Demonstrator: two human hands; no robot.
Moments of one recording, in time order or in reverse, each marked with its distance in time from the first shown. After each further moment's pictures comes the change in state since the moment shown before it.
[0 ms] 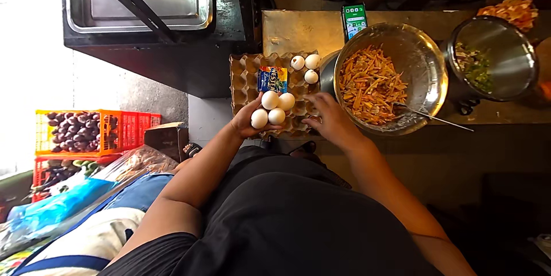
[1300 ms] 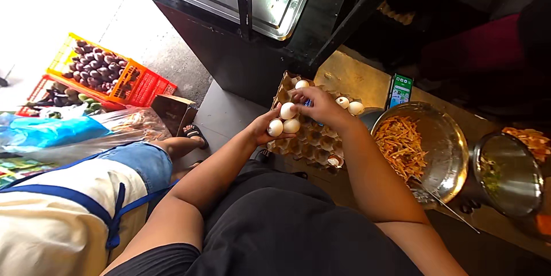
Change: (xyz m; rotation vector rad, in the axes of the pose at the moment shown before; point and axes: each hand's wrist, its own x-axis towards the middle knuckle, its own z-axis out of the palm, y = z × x) left_hand -0.042 0.012 -0.016 -0.142 0.295 0.268; right_hand 0.176 -0.076 0.028 0.047 -0.404 -0.249
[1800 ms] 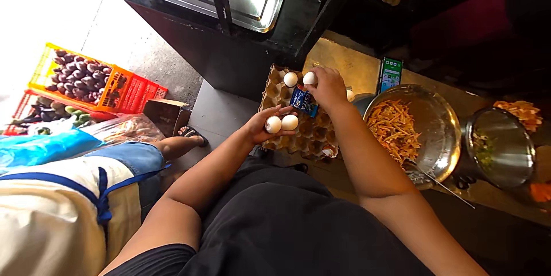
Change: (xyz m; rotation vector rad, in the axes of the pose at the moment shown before) left_hand 0.006 -0.010 0.012 -0.005 -0.006 -0.079; right_hand 0.003 0.051 -0.007 -0.352 0.301 0.333
